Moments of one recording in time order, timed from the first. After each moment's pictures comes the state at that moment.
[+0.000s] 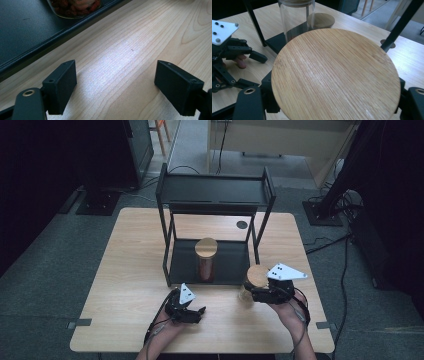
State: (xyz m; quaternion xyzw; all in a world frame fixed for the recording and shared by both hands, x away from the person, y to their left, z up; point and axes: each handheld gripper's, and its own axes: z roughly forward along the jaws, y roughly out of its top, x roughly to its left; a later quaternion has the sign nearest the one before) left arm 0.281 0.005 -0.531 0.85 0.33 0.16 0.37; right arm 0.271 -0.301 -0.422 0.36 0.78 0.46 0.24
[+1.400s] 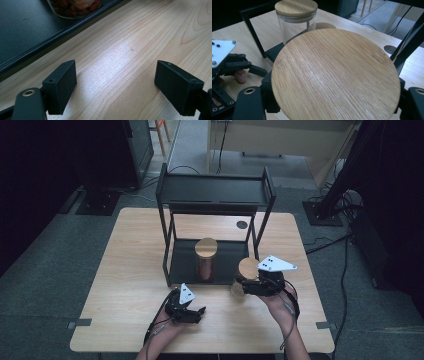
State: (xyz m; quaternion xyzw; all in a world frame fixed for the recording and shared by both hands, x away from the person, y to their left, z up) left arm 0.281 0.005 -0.531 0.85 0.33 0.16 0.38; right arm 0.289 -0.278 -0.413 0.38 0.77 0.47 0.24
